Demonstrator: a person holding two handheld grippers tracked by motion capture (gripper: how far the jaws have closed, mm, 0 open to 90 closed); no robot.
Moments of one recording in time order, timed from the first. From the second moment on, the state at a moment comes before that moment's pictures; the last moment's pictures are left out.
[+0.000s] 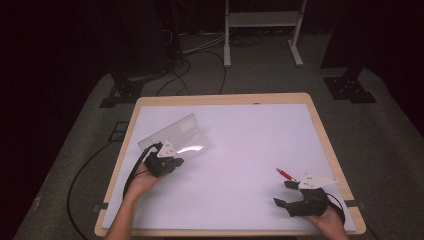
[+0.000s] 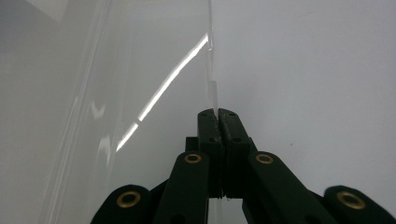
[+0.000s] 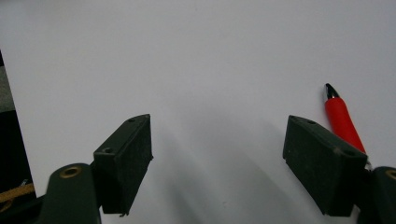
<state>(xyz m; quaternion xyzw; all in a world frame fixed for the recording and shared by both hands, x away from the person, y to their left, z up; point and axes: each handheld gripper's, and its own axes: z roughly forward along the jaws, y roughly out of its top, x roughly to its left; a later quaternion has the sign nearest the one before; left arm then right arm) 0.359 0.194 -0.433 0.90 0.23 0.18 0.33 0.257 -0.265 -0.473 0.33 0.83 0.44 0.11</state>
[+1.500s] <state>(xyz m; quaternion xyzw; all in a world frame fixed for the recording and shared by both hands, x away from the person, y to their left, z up) 0.316 0.086 -0.442 0.93 0.05 0.10 0.36 0.257 -0.292 -0.462 0.35 0.81 0.45 0.14</state>
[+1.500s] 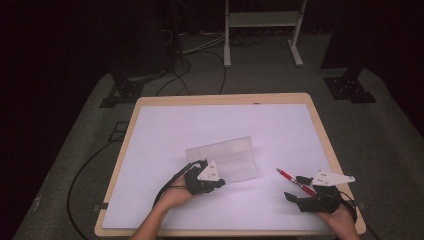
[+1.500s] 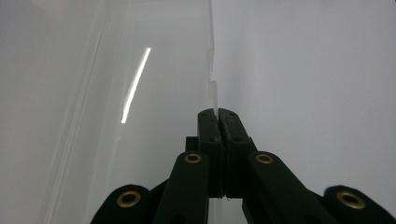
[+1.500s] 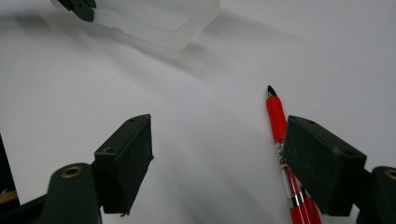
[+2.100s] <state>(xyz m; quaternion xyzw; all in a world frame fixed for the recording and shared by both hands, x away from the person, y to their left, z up) 0.310 0.067 -0.456 0.93 0.02 0.07 0.35 0.259 -0.298 -0.464 0.36 0.81 0.44 0.15</state>
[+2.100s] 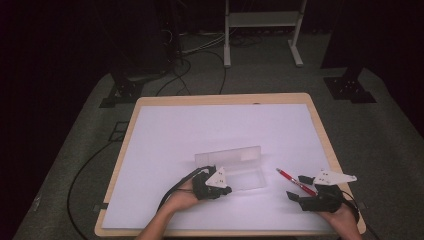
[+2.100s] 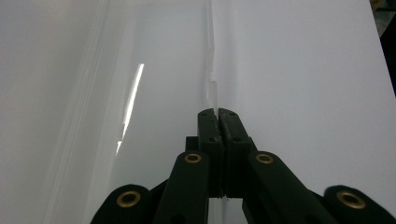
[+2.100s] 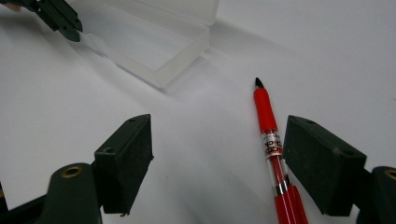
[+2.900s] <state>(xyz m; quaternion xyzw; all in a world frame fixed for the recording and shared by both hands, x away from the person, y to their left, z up) 0.302 0.093 -0.442 0.92 0.07 0.08 0.38 0.271 -0.304 -0.462 0.39 0.82 0.40 0.15</state>
